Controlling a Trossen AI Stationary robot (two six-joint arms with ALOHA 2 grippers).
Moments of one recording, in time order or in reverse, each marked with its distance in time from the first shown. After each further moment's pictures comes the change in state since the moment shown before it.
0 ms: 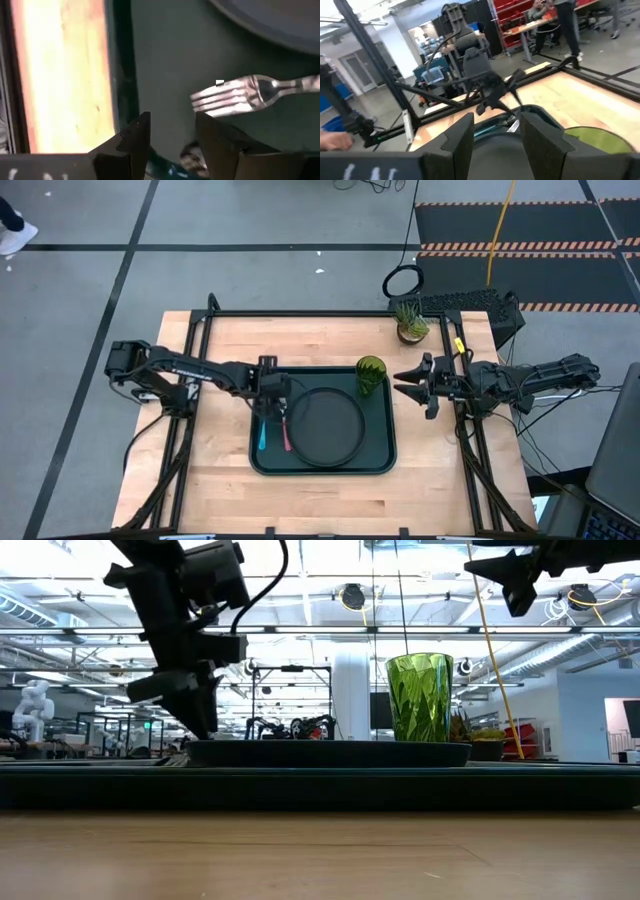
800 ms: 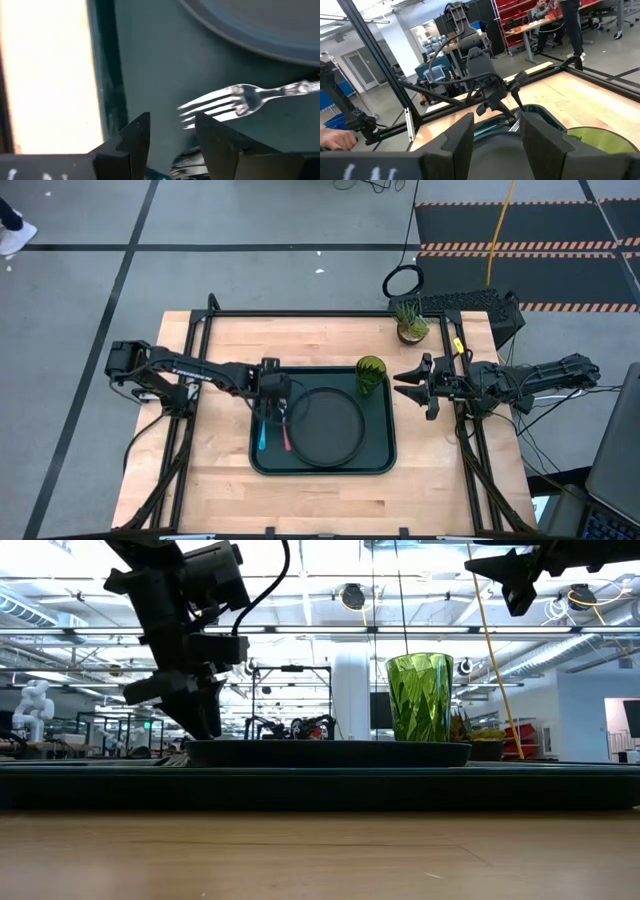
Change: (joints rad) left arm 0.001 -0.001 -0.021 0.059 0.057 0.047; right arm 0.000 0.000 0.000 0.001 -0.018 -0.009
